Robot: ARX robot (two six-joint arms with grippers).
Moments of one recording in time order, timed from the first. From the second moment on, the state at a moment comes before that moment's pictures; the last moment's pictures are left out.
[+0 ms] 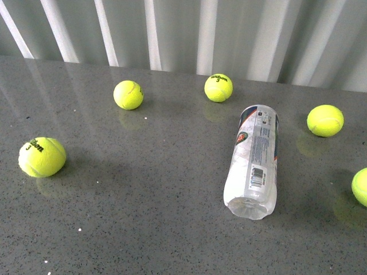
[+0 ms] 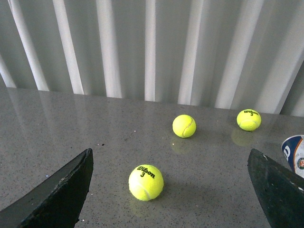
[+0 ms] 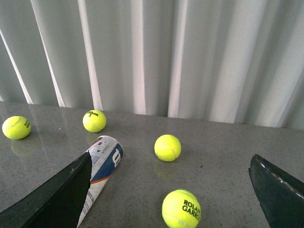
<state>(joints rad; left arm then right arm) 0.00 0.00 0.03 0.00 0.00 0.00 0.00 0.00 0.00 0.00 0.00 -0.01</state>
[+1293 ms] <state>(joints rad) 0.00 0.00 0.03 0.00 0.00 0.00 -0.03 0.15 0.06 0.02 0.04 -0.06</state>
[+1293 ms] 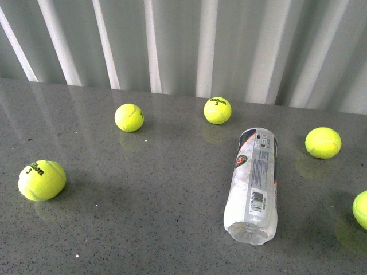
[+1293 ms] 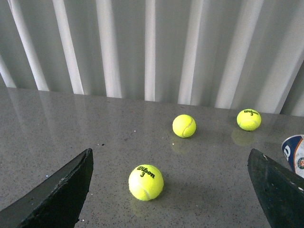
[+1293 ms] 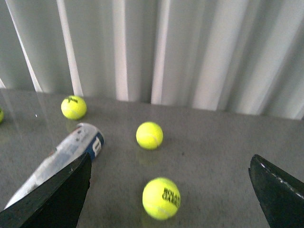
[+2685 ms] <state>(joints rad) 0.00 0.00 0.03 0.00 0.00 0.00 0.20 2.02 1.22 -0.29 -0.20 0.33</state>
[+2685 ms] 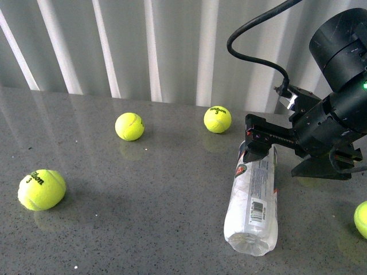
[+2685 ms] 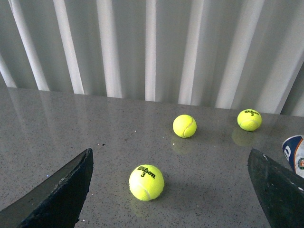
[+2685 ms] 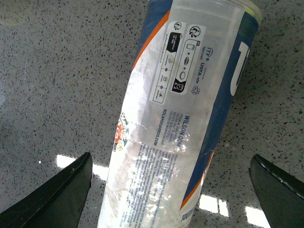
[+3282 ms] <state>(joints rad) 0.00 0.00 0.03 0.00 0.00 0.00 0.24 2.15 1.26 -0.23 -0.19 0.39</state>
